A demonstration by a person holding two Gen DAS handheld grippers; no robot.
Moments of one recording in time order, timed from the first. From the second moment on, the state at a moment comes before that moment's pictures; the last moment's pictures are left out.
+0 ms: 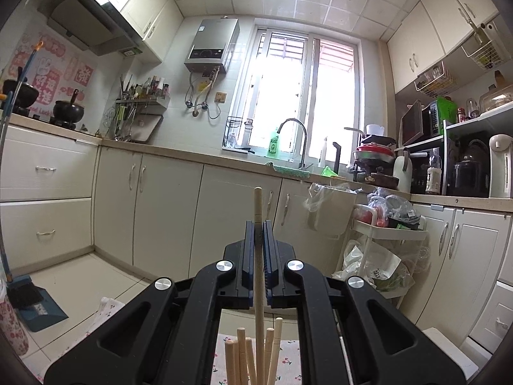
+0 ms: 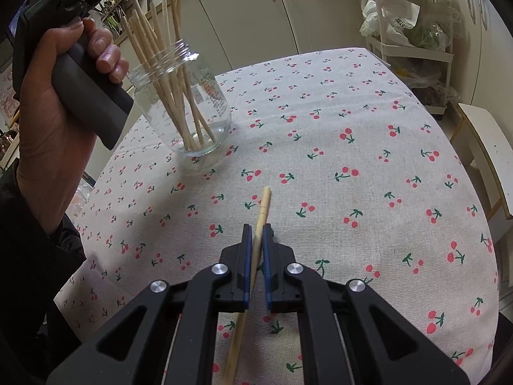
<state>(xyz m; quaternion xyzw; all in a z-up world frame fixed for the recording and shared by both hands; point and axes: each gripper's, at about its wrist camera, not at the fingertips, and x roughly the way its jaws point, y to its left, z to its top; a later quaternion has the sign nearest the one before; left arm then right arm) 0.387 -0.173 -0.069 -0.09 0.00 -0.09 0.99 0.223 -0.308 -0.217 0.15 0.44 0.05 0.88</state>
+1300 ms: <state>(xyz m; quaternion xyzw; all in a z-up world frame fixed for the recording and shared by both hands) 0.293 -0.064 -0.084 -0.07 0.12 -0.08 0.99 0.231 -0.301 -0.198 0.11 0.45 0.04 0.88</state>
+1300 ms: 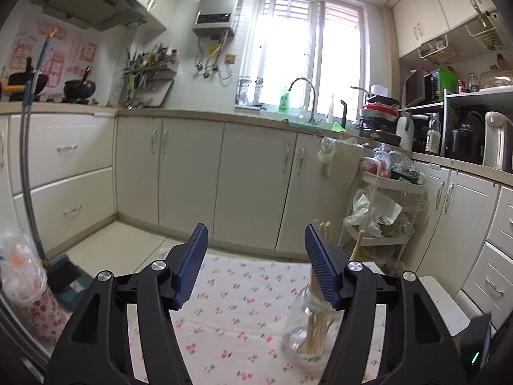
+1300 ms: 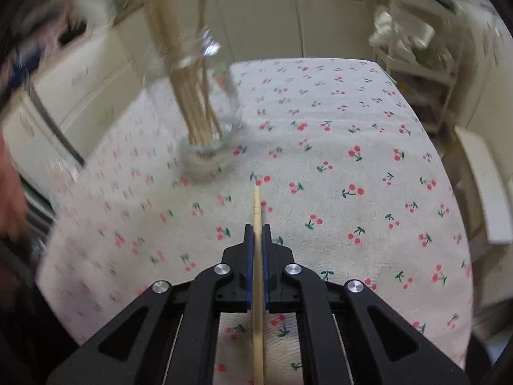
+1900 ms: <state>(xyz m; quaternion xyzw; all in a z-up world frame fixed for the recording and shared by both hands) 0.273 -0.007 -0.144 -0.15 0.21 -0.05 0.96 0.295 -0.301 -0.043 0.27 0.03 -0.04 0.96</state>
